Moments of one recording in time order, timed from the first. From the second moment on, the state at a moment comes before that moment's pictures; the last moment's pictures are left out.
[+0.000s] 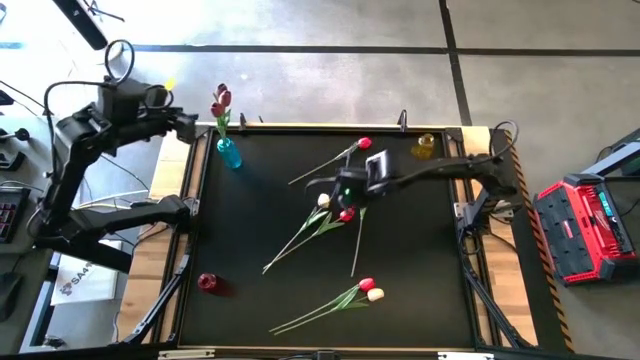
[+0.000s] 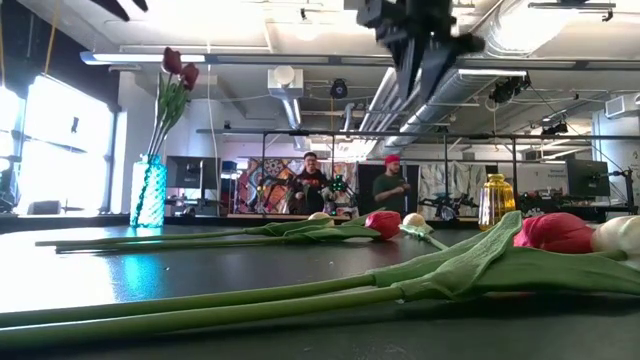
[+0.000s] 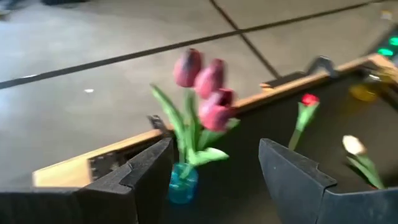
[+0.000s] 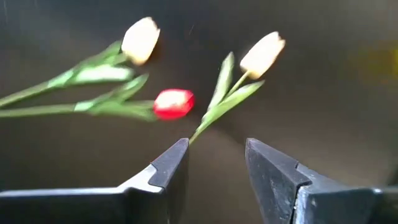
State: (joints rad) left arm 0.82 0.90 1.55 -1.28 -0.19 -0.23; right arm 0.01 1.77 1.70 -1.36 0.19 1.02
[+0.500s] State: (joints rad) left arm 0.67 0.84 1.55 -1.36 -0.02 -0.18; right arm 0.21 1.77 1.37 -0.94 -0.01 1.45
